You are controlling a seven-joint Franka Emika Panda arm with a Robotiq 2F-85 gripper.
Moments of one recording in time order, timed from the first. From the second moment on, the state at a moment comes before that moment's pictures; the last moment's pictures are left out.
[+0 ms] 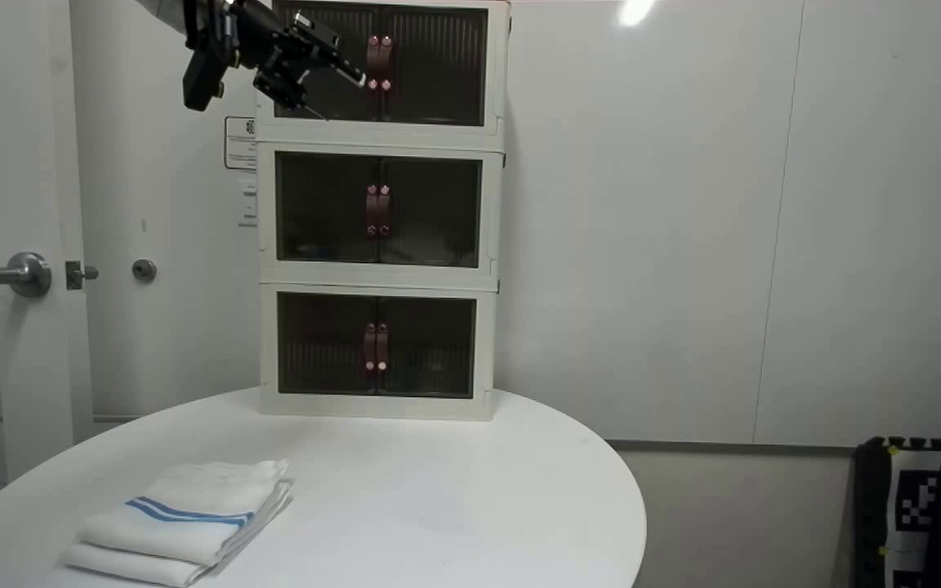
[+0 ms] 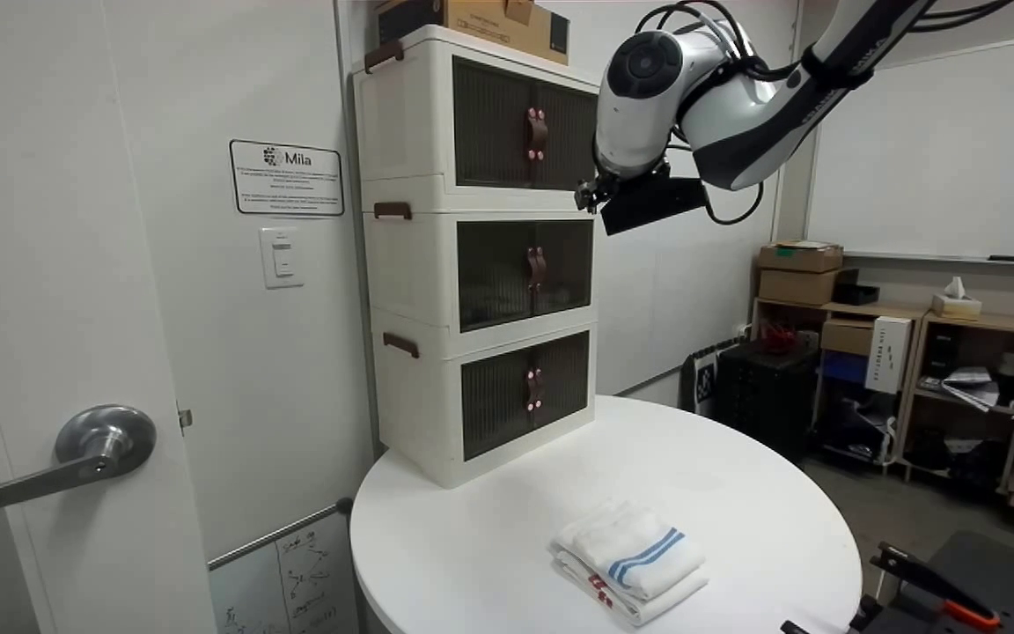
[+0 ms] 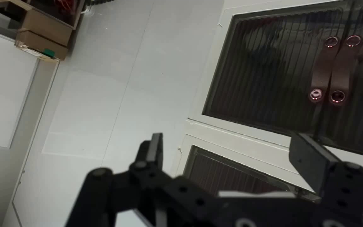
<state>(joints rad) -1.03 -0.29 0.95 -2.24 -1.51 2.69 1.65</state>
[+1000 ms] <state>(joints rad) -1.05 -0.13 1.07 -2.25 -1.85 2.45 1.82</state>
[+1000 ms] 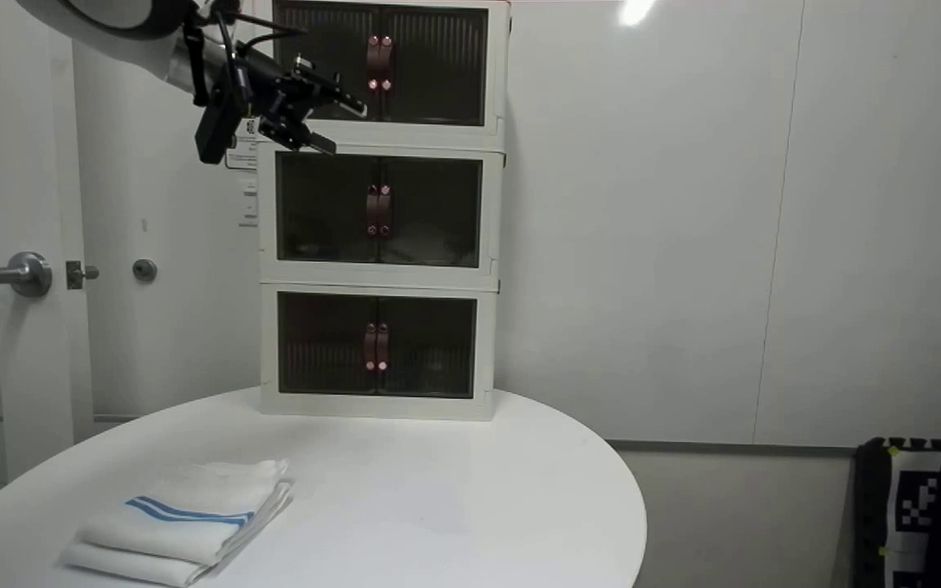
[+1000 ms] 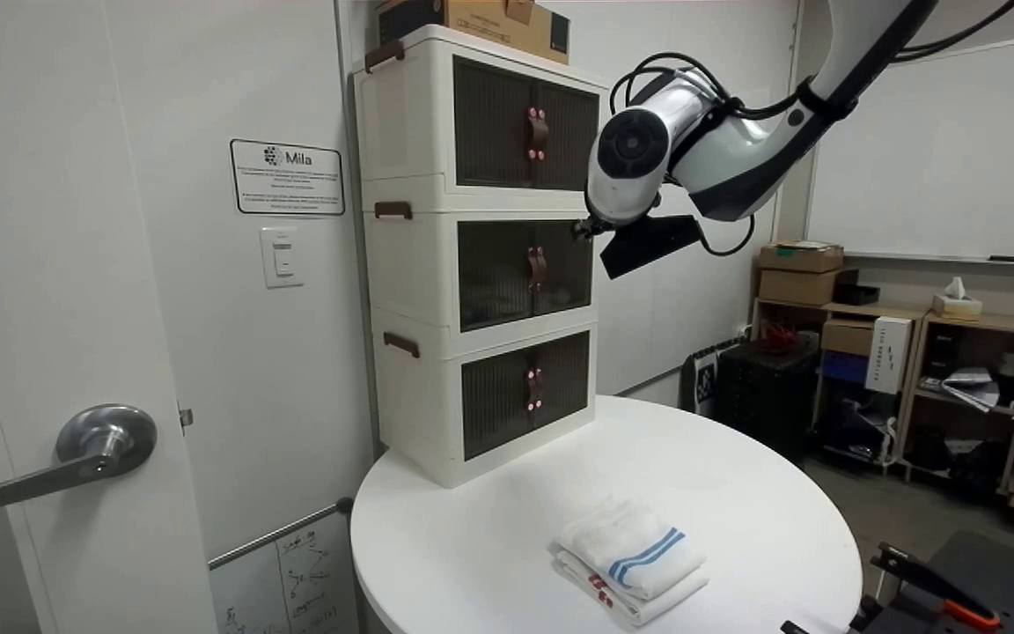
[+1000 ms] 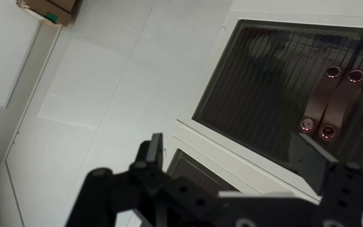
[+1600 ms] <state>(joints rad) -0.36 0.27 0.45 -2.12 -2.02 2.20 1.90</state>
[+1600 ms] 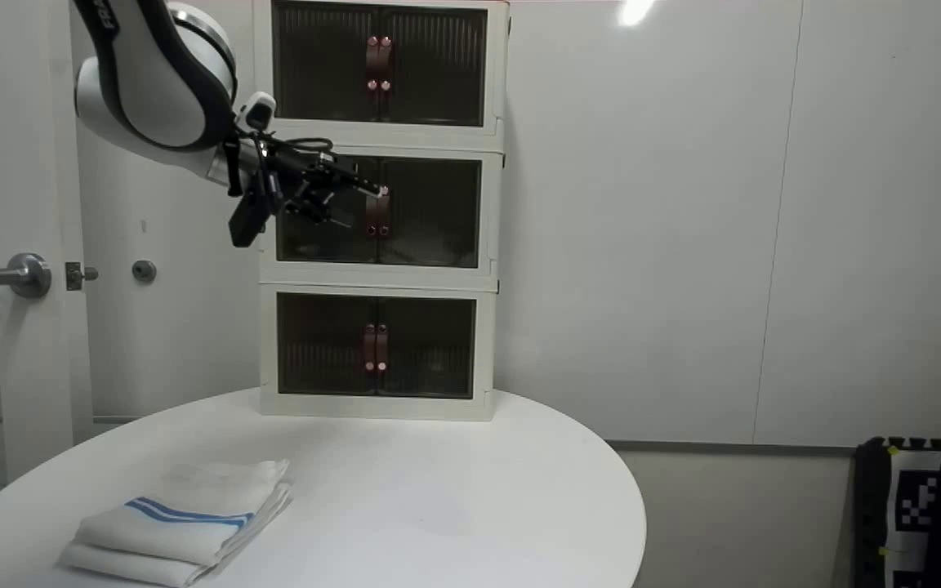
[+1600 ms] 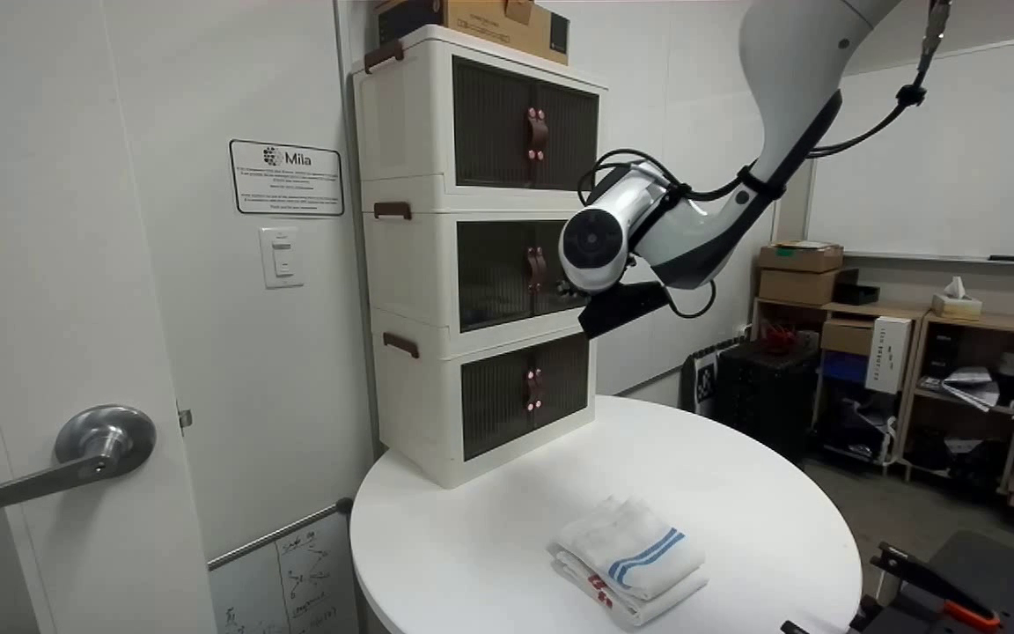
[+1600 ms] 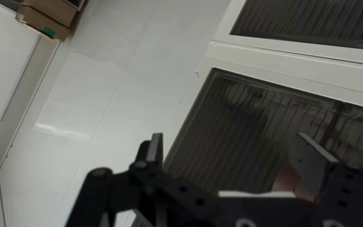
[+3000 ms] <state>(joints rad) -0.03 0.53 0.16 -1.72 -2.02 2.21 1.97</state>
